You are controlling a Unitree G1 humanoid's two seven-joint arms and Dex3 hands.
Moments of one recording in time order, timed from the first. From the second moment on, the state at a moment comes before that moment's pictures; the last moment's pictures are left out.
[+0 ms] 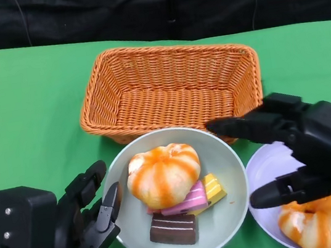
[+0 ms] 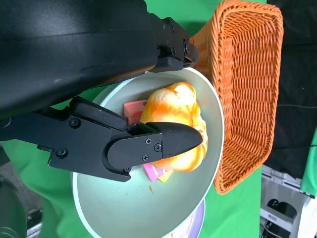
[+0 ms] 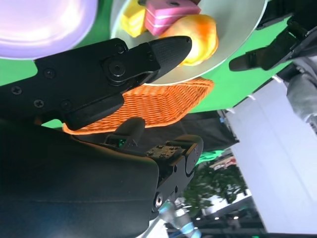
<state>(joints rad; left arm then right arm) 0.14 0.07 0.00 -0.45 -0.26 0.66 -0.07 -0.09 -0.41 0.17 -0.34 -0.46 -0.30 0.28</state>
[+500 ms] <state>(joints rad) 0.15 0.07 -0.04 -0.46 -0.28 0.68 -0.07 -0.21 -0.32 0.29 -0.11 -0.61 -0.38 0.15</state>
